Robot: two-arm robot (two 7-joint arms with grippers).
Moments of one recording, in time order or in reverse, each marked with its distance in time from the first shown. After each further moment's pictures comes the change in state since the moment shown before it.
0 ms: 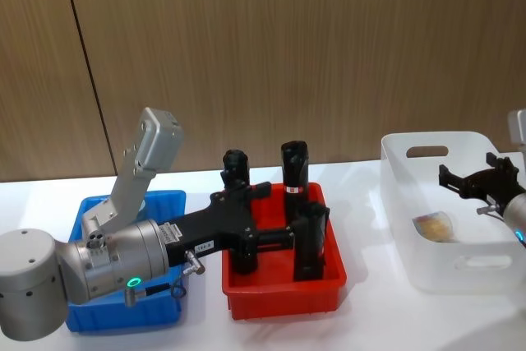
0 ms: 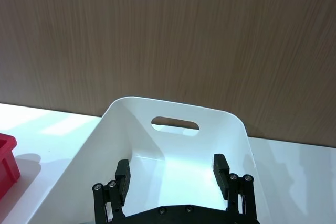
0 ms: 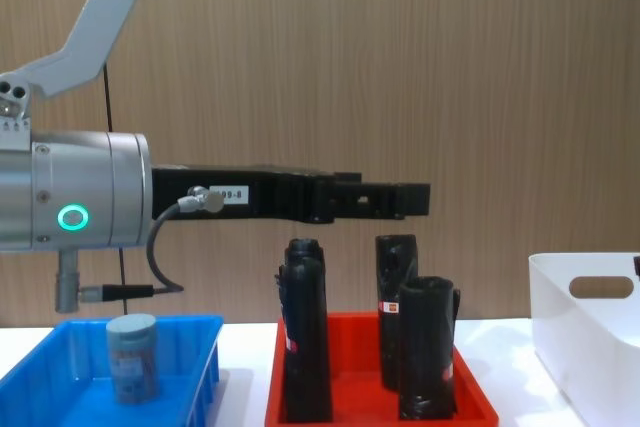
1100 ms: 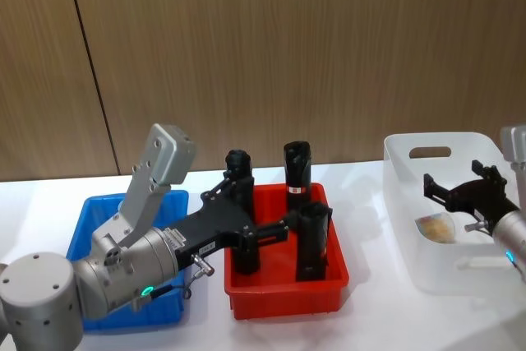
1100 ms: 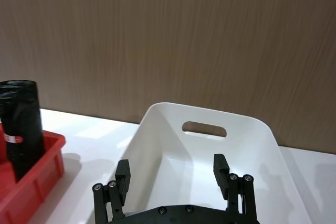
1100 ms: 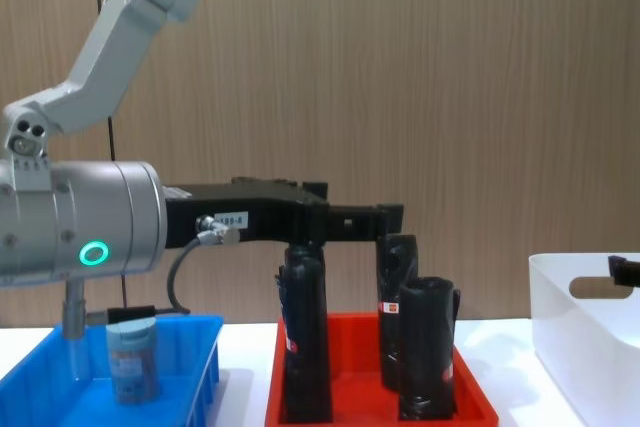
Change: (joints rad) left arm 0.047 0.006 0.036 -0.030 0.062 -0.086 0.229; right arm -0.144 0.000 -0.001 -0.211 0.014 -0.002 -0.024
